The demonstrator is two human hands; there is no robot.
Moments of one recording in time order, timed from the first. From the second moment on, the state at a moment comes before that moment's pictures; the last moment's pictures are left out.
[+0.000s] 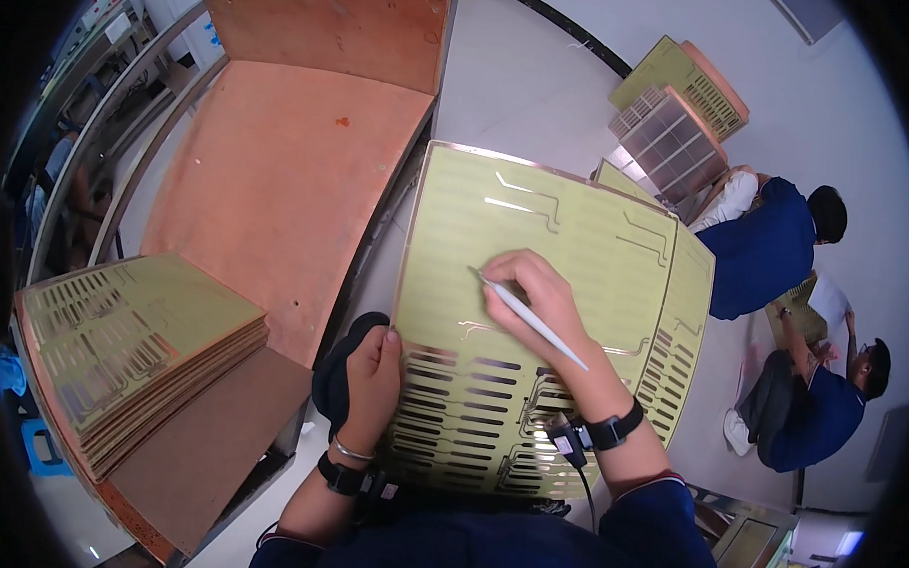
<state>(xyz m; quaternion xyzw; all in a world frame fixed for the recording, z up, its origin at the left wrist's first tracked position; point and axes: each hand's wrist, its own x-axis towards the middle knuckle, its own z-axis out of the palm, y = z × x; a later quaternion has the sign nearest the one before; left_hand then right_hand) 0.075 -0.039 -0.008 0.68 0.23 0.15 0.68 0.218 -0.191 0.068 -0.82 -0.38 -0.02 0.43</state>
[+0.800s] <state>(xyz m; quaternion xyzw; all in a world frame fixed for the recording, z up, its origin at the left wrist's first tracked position) 0.074 -0.034 -0.004 0.70 0.21 0.15 0.67 0.234 -0.159 0.058 -0.80 -0.44 -0.10 0.39</state>
